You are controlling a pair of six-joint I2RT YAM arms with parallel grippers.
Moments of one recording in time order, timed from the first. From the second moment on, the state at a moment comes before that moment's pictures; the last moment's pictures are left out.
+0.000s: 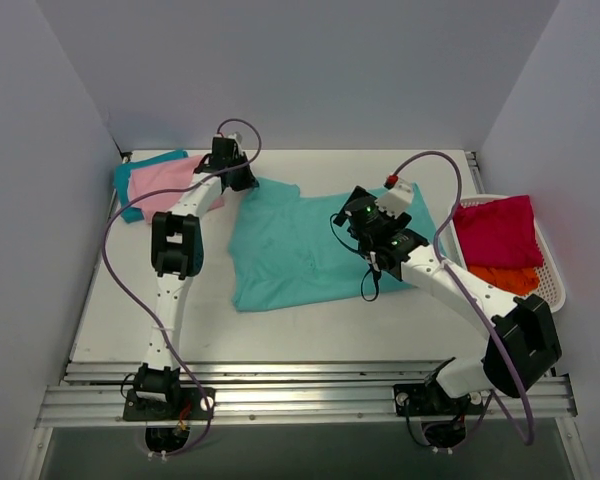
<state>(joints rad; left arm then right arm) -0.20 2.67 2.36 -0.40 0.22 -0.49 0.62 1.39 1.03 -0.30 0.67 0.88</state>
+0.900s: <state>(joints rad) -0.15 2.64 2.33 -0.44 0.27 -0.46 0.18 2.41 1.97 -0.25 0.50 0.60</state>
